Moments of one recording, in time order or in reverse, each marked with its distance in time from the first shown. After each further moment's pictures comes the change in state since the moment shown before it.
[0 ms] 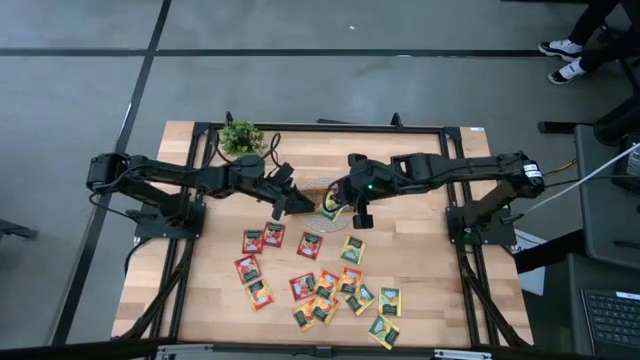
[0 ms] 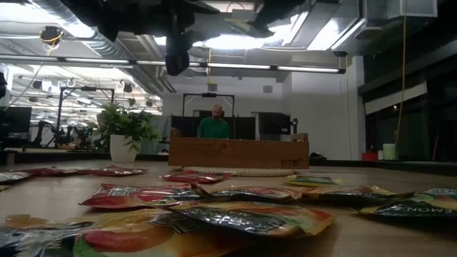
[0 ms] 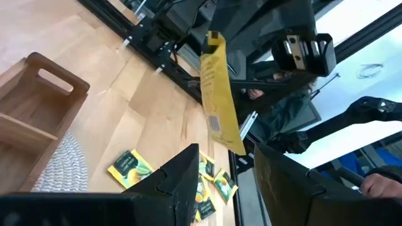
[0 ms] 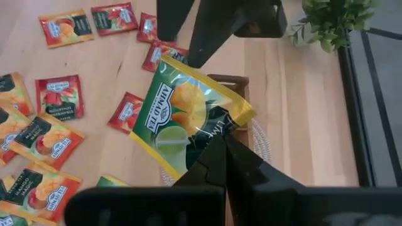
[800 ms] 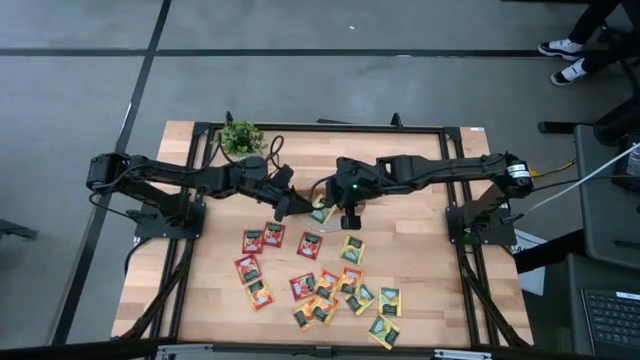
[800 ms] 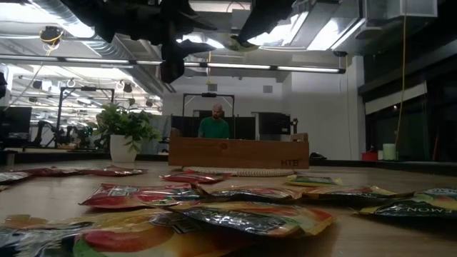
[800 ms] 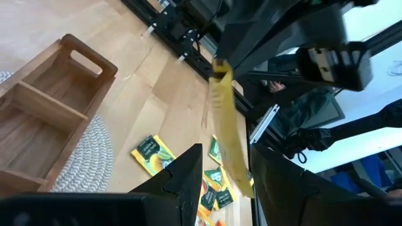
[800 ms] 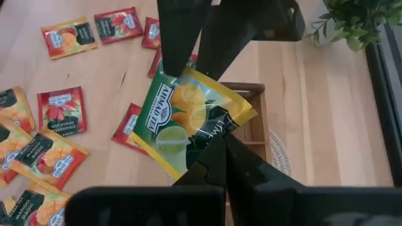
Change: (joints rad) left arm -0.004 0.000 0.000 -0.095 -0.045 0.012; right arm -0.024 0.087 -0.001 0.090 -0.066 0.025
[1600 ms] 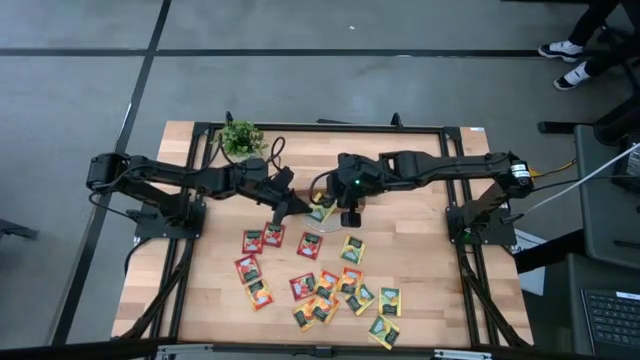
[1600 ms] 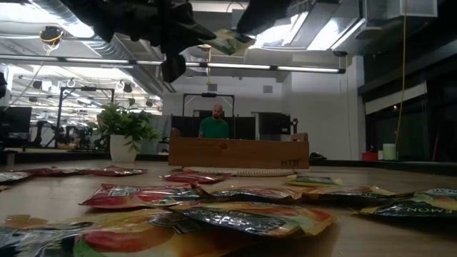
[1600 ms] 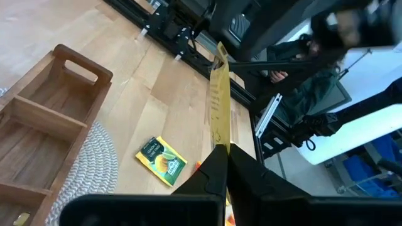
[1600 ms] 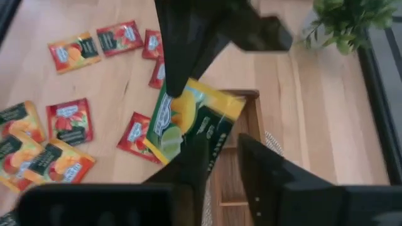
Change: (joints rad) left arm -0.015 0.000 0.000 -0.009 0.002 0.112; right arm 0.000 -0.002 0.078 -0.063 -0.006 0.038
